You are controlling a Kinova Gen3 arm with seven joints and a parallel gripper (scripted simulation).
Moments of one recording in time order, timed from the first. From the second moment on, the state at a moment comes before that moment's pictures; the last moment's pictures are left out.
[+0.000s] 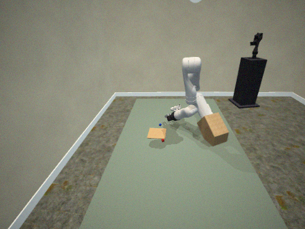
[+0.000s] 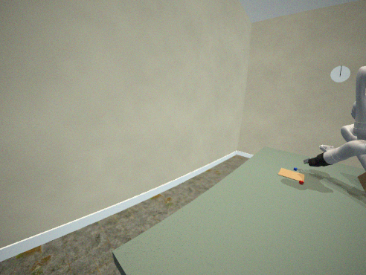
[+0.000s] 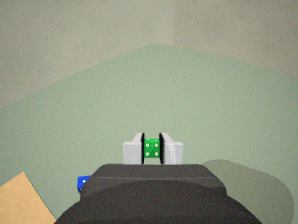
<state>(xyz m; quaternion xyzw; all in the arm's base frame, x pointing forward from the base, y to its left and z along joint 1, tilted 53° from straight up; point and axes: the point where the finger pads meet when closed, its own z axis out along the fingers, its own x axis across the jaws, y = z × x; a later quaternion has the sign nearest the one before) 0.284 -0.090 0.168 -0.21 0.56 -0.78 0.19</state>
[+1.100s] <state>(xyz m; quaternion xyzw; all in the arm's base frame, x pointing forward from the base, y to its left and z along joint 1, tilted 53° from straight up) 0.295 -0.119 0.149 -0.21 0.55 -0.78 0.18</state>
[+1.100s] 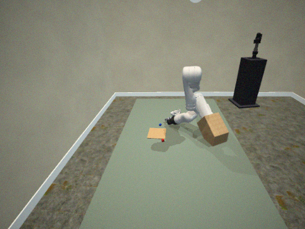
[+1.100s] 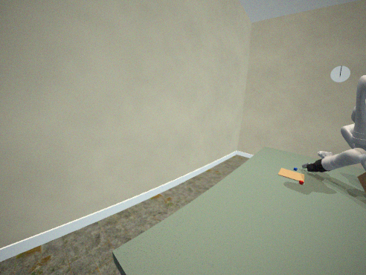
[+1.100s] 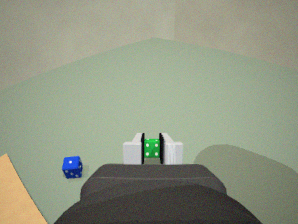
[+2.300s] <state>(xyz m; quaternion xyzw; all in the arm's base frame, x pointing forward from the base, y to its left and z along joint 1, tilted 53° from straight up) 0.297 -0.122 0.145 -0.21 0.56 -0.78 0.18</state>
